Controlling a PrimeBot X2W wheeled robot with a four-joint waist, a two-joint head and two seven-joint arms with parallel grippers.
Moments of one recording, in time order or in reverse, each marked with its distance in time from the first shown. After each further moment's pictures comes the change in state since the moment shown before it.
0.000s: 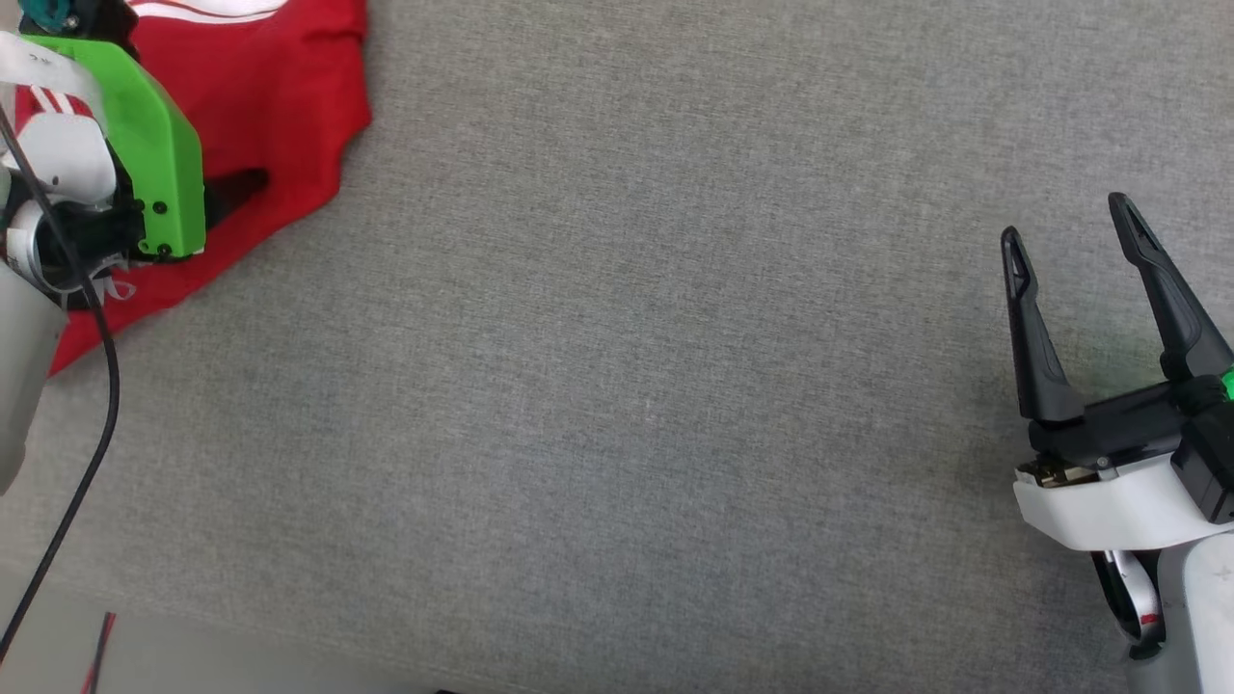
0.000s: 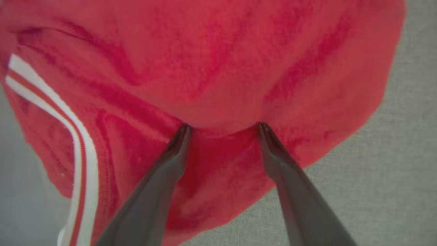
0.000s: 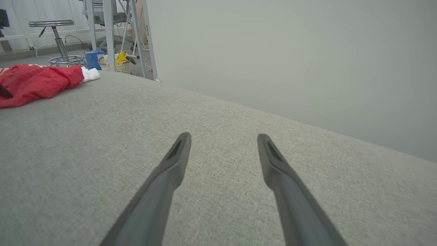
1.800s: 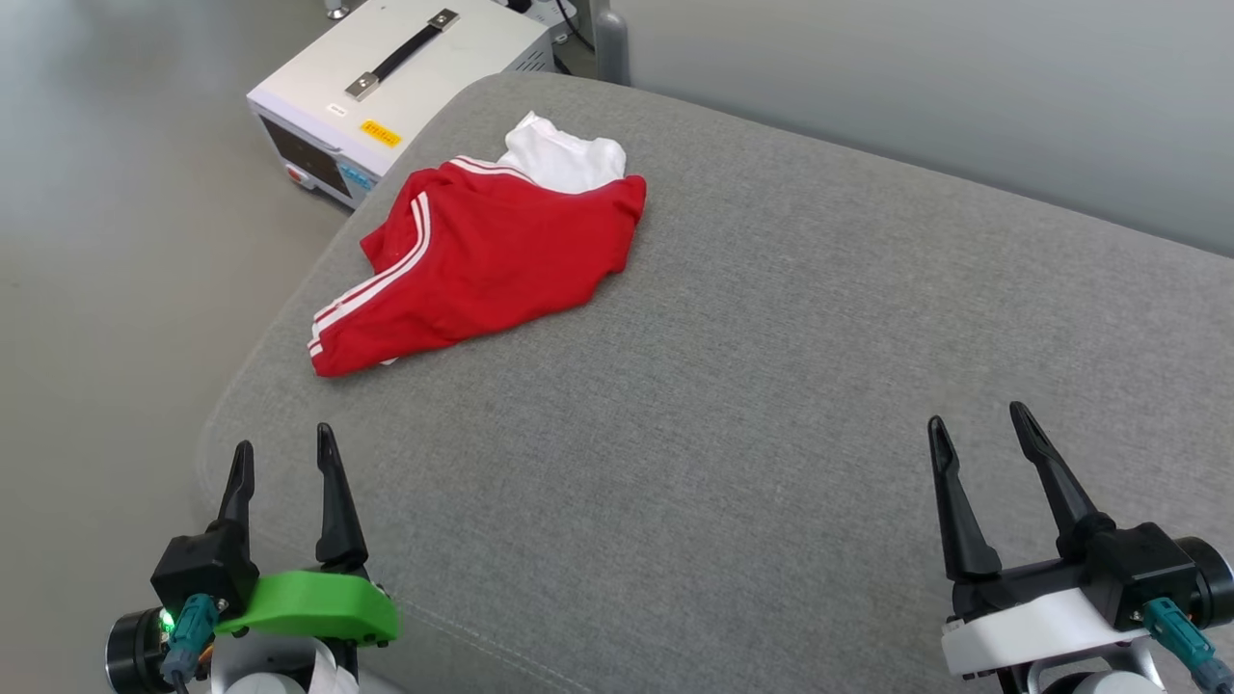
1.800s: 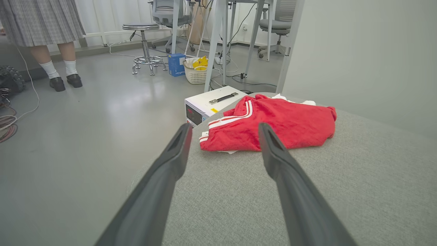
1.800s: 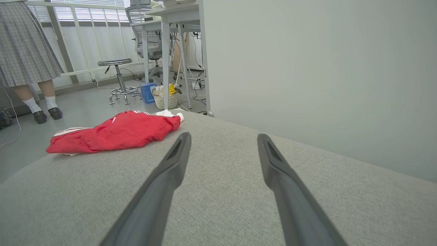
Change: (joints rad) left arm 1.087 -0.601 0.775 -0.596 0.819 0.186 -0.961; right arm 0.230 0.146 -0.008 0.150 0.072 0.000 0.000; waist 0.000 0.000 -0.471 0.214
